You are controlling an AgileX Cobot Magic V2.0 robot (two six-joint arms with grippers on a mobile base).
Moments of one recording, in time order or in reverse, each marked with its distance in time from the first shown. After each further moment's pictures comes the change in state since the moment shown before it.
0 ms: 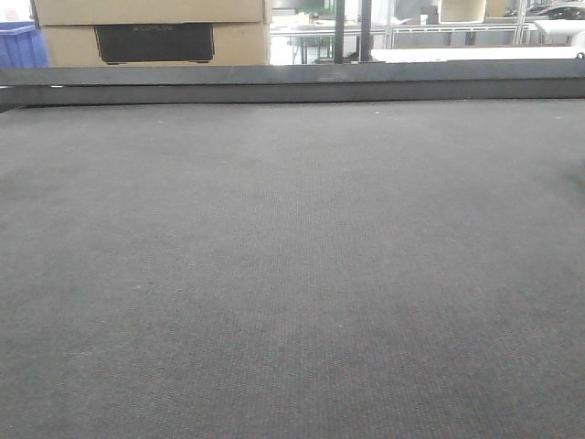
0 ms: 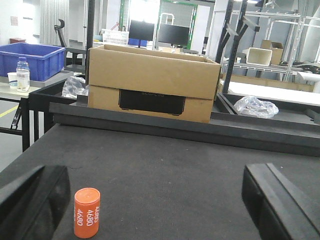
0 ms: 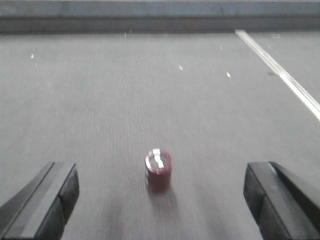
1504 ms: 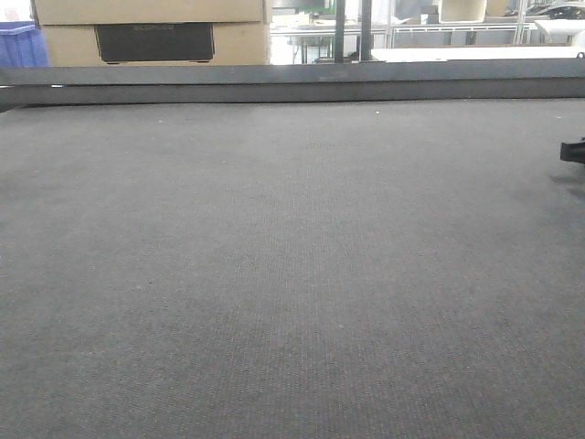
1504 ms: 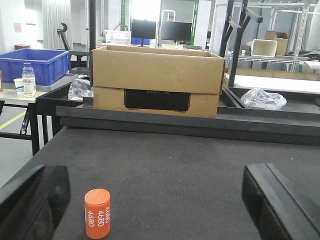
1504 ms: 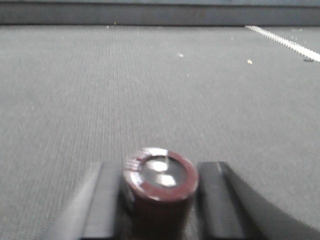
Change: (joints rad) left arm 0.000 0.006 0.000 0.067 0.000 0.000; right arm -0.020 0.665 -0.272 0.000 -0.512 0.000
